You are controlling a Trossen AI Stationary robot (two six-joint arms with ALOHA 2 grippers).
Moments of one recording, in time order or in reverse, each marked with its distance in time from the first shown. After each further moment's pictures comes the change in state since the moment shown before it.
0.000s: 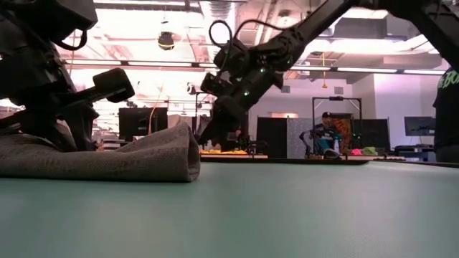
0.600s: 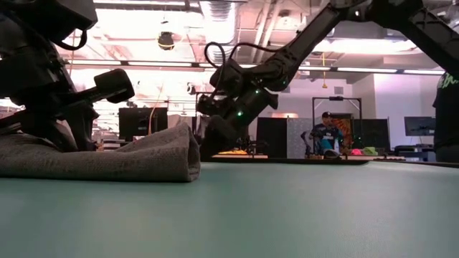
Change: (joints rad) left arm 0.000 0.001 -0.002 0.013 -0.001 -0.031; right arm -0.019 0.111 0.003 0.109 -0.026 0.135
